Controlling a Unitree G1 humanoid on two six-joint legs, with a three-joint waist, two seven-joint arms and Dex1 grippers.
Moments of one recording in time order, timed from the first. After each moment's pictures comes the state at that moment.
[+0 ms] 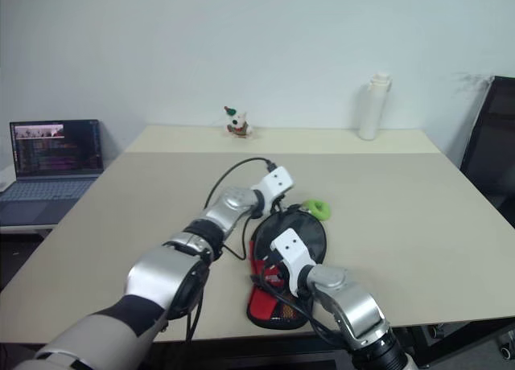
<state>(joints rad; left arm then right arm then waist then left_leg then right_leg) -1.25 0.18 -0.08 1.37 0.27 -0.22 -0.66 -0.39 -0.15 0.38 -0.24 0.14 0.86 0.46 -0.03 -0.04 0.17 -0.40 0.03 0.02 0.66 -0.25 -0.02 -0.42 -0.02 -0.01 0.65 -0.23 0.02</state>
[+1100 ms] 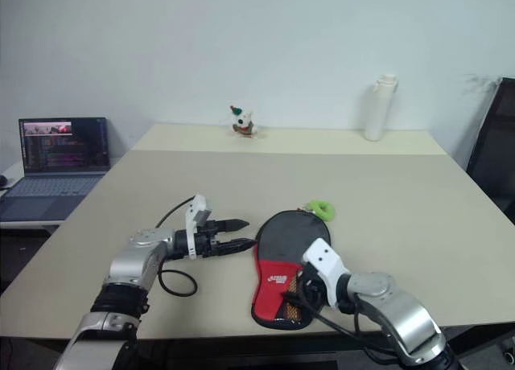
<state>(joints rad) -0.64 0.46 0.03 0.44 -0.23 0.32 -1.26 -0.28 -0.46 0.20 -0.51 0.37 1.00 0.64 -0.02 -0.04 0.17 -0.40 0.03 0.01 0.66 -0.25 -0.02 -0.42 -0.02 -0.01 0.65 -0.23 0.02</state>
